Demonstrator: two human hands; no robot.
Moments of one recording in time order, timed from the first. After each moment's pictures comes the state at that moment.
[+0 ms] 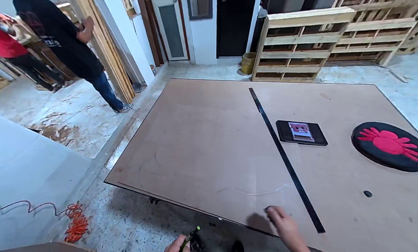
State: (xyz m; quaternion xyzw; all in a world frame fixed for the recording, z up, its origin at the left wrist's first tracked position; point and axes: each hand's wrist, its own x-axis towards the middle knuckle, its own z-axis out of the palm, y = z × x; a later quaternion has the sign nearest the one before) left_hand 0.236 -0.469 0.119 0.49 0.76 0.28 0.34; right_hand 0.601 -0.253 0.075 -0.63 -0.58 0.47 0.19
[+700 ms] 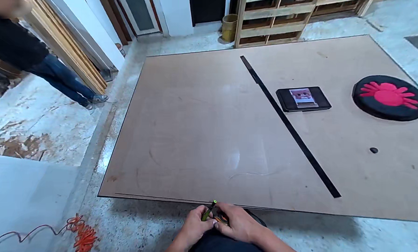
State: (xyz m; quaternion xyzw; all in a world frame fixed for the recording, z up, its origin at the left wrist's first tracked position) left_hand 0.165 -0.350 0.106 0.38 0.61 0.22 0.66; right_hand 0.381 -0.292 0.104 -0.37 -0.77 0.52 0.02
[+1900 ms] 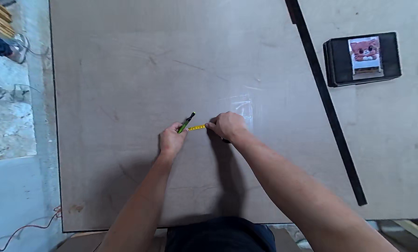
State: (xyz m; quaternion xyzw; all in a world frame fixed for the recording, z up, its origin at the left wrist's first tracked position) left_hand 0.065 0.035 -0.007 0.46 0.78 0.12 0.40; right_hand 0.272 0.104 0.017 -0.61 -0.69 0.30 -0.24
